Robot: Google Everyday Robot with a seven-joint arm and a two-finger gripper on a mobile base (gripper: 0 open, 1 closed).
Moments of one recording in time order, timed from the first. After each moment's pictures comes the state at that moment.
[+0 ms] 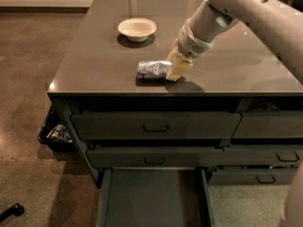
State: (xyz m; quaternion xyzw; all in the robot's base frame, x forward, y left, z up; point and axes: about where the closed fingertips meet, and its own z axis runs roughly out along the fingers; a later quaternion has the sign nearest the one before) arm 0.652 -0.077 0.859 -0.69 0.67 0.06 0.25
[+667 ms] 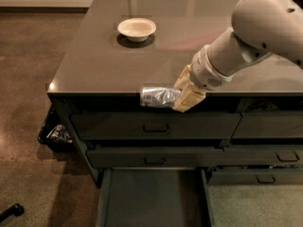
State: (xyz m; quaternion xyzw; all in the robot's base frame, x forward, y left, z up) arm 0.541 -0.091 0.853 -0.67 0.68 0.08 0.28
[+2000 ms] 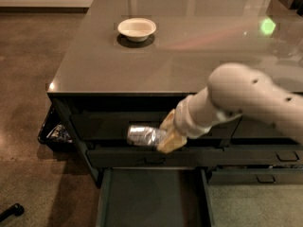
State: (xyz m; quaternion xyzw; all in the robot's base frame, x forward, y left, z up) arm 0.489 -0.052 0.753 -0.65 0.70 0.11 0.27
